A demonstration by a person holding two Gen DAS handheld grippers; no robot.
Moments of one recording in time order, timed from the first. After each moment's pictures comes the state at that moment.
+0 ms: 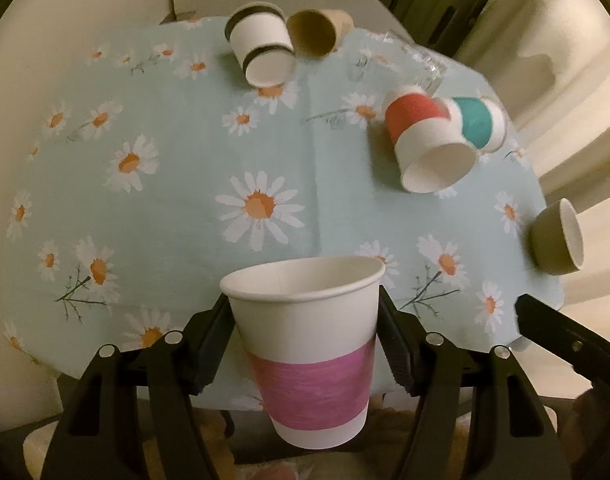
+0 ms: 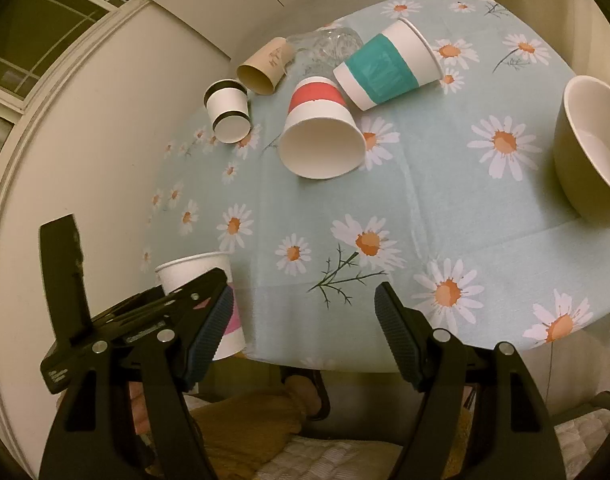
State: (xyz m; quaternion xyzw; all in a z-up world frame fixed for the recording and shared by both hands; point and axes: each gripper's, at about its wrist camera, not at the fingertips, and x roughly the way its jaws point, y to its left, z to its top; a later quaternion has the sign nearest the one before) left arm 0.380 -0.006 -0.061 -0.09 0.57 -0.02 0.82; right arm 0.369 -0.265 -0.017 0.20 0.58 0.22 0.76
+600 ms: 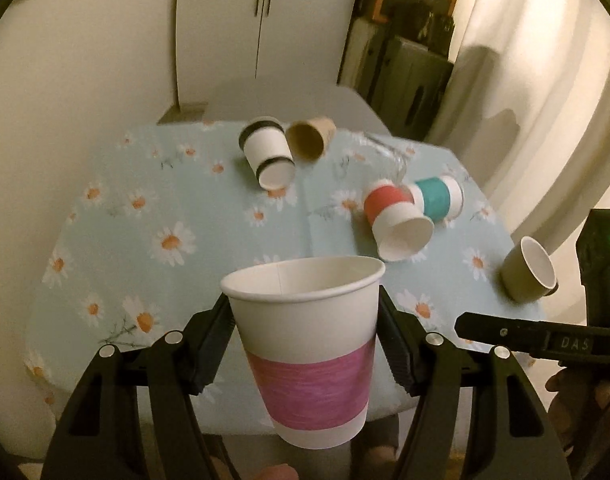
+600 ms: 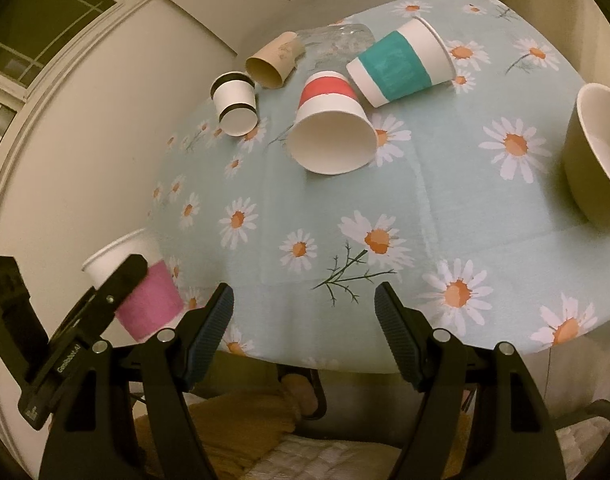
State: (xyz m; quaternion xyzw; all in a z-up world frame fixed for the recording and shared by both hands) left arm 0.327 0.004 -0.007 -0.07 0.41 -0.02 0.91; right arm 0.368 -0.257 -0.018 0.18 0.58 0.23 0.76
